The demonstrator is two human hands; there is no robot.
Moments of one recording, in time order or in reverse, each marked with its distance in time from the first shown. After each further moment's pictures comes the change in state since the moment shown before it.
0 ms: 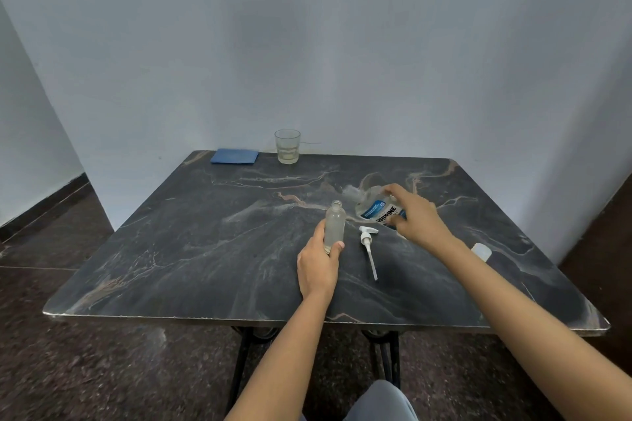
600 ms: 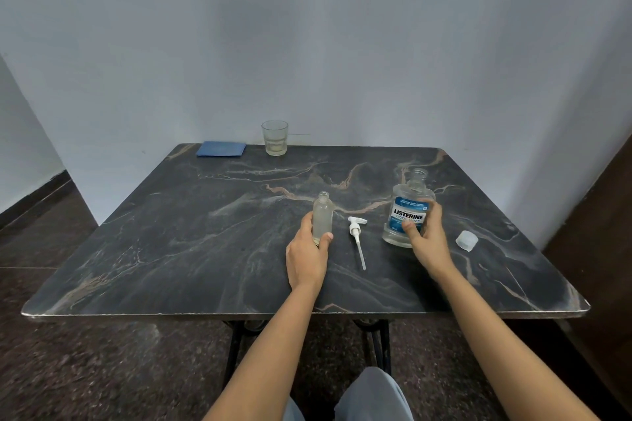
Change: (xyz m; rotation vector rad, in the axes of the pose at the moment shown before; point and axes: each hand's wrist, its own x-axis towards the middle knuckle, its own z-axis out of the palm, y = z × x) left_hand -0.001 0.000 0.000 -0.012 0.008 0.034; right_hand -0.044 0.060 0.043 0.723 0.269 0.275
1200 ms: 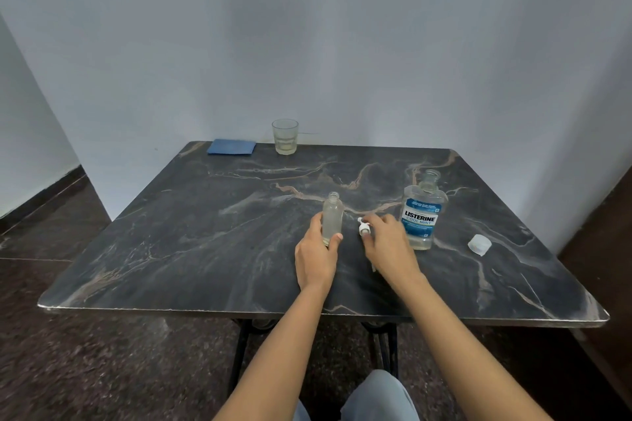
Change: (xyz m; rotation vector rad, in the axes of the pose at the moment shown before) left_hand -0.001 0.000 -0.001 0.000 0.003 0.017; right_hand -0.026 -0.042 0.073 -0.722 -0.123 -0.210
